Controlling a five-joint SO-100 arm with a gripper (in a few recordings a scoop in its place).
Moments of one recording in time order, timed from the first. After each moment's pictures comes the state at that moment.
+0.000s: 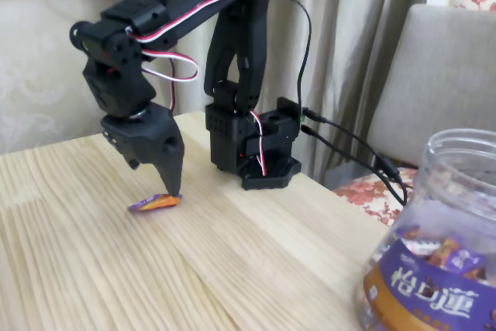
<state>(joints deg) -13.4 100.5 113.1 98.3 90.3</state>
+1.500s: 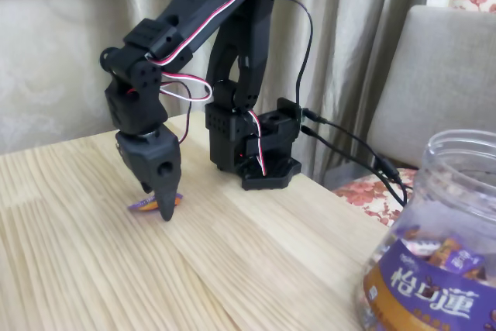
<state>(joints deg) -9.4 106.3 131.5 75.7 98.3</state>
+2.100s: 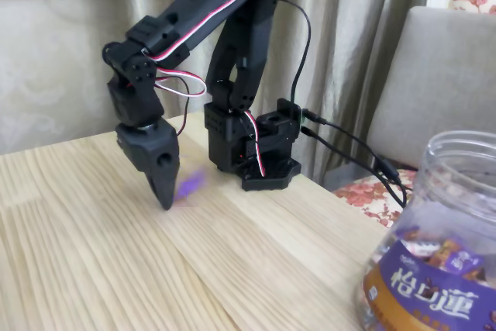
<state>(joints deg) -4.4 108.5 132.3 79.2 92.0</state>
